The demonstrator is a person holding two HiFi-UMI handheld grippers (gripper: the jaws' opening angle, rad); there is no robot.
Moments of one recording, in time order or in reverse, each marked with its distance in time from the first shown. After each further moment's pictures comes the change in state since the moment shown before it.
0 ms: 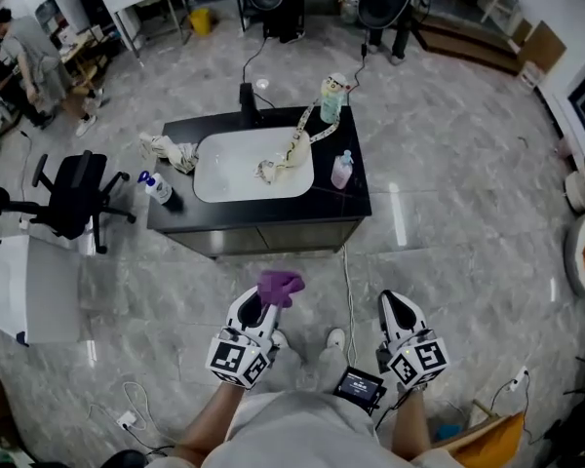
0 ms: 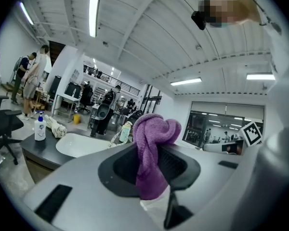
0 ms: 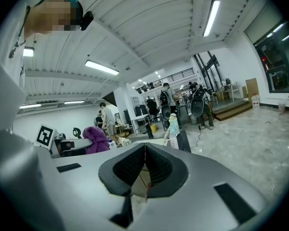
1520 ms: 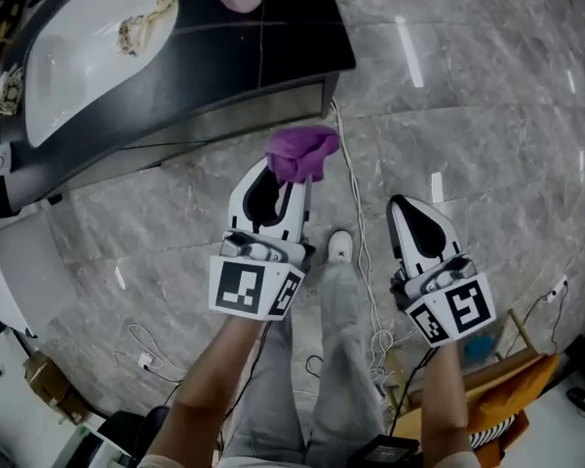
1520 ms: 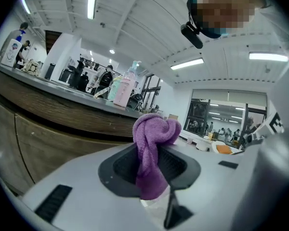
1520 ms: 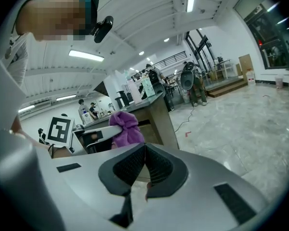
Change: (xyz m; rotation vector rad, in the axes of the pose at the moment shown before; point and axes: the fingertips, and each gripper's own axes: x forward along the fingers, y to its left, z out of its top) left arm 0.287 0.007 -0.299 0.022 0.056 -0.006; right arm 0.116 -0.226 -0.260 0.104 0.135 0.002
